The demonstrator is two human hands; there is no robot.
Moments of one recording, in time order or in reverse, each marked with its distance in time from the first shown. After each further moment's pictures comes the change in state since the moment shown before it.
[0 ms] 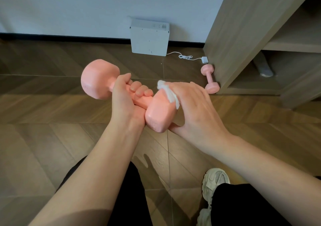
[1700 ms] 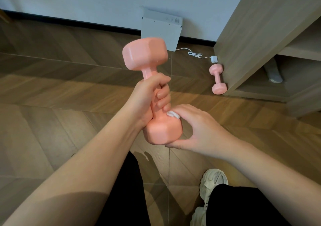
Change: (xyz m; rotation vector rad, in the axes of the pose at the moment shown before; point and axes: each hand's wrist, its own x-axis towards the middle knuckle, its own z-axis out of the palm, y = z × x) left_hand 0.014 0.002 -0.025 0.606 -0.447 -0.095; right_hand -0.011 0.006 0.013 0.247 -0.418 0.140
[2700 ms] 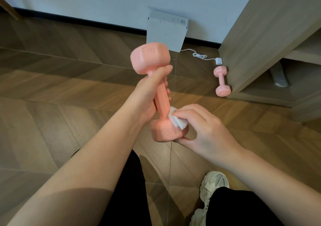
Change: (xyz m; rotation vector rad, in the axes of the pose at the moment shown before) left_hand 0.002 0.007 0.000 0.117 0.278 -0.051; right_hand -0.010 -0.004 0.001 -0.176 0.196 -0.249
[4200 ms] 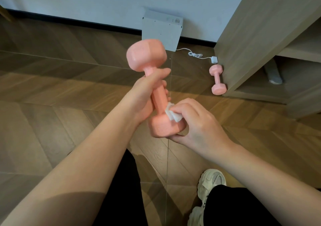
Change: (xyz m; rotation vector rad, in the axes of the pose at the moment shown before) left_hand 0.002 -0.004 0.004 -0.076 -0.119 -0.027; right_hand 0.002 0.004 0.004 -0.050 0.079 0.014
